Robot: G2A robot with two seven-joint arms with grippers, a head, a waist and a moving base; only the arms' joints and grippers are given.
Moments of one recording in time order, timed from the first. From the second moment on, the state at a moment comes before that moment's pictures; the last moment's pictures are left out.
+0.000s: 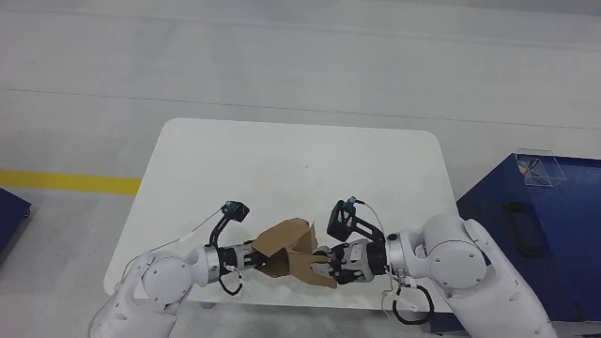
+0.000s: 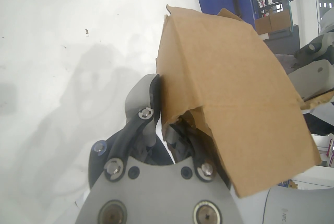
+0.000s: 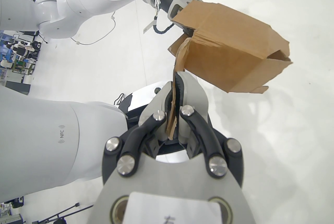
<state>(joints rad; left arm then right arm) 1.28 -1.18 -1.24 -1.63 0.34 -0.27 -0.92 -1.16 -0.96 1.16 -1.97 -0.21 -0.38 1.17</state>
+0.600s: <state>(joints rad) 1.25 -1.17 -1.27 -1.58 0.10 -0.16 -1.00 -1.26 -0.94 1.31 -2.08 -0.35 -0.37 1.00</state>
